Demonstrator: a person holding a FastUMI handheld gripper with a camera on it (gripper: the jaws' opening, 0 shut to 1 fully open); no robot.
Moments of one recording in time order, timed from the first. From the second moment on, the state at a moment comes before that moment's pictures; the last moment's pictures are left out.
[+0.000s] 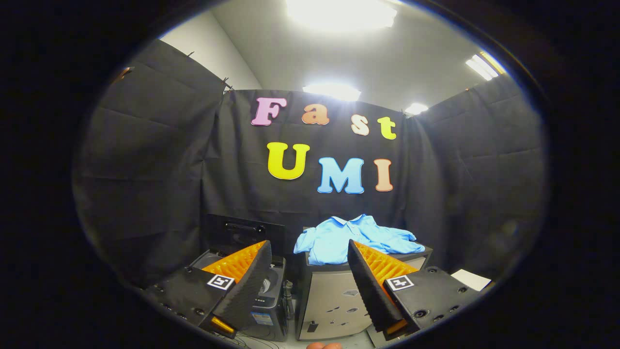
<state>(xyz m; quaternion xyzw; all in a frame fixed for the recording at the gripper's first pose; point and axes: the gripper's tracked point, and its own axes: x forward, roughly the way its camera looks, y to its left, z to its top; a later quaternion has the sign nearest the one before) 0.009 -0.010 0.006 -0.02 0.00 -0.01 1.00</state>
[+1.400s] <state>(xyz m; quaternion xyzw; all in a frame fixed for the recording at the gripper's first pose) 0.228 -0.161 -0.021 -0.03 0.23 -0.01 0.97</state>
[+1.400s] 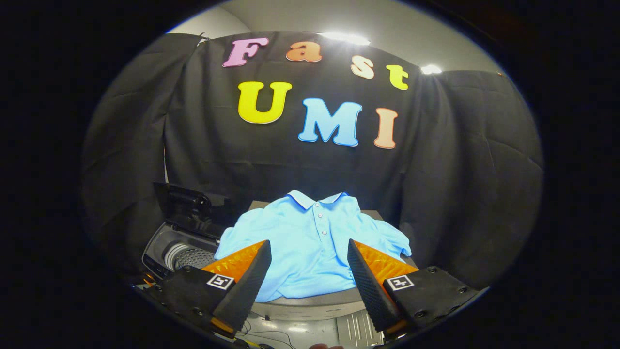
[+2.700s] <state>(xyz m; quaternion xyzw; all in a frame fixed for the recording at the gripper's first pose) 0.377 -0.178 -0.133 0.03 0.34 0.03 0.94</state>
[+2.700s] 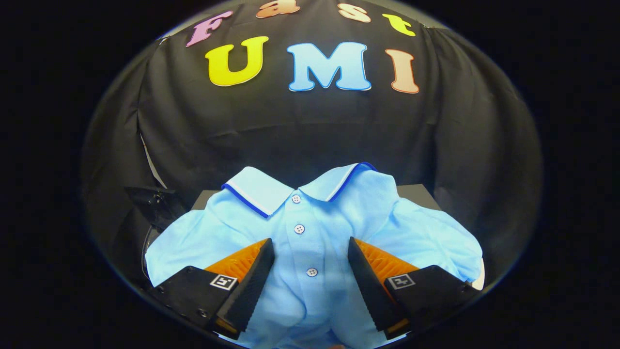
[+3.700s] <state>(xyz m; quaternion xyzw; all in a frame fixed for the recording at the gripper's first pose) 0.365 -0.171 -0.127 0.08 0.33 0.04 0.94</state>
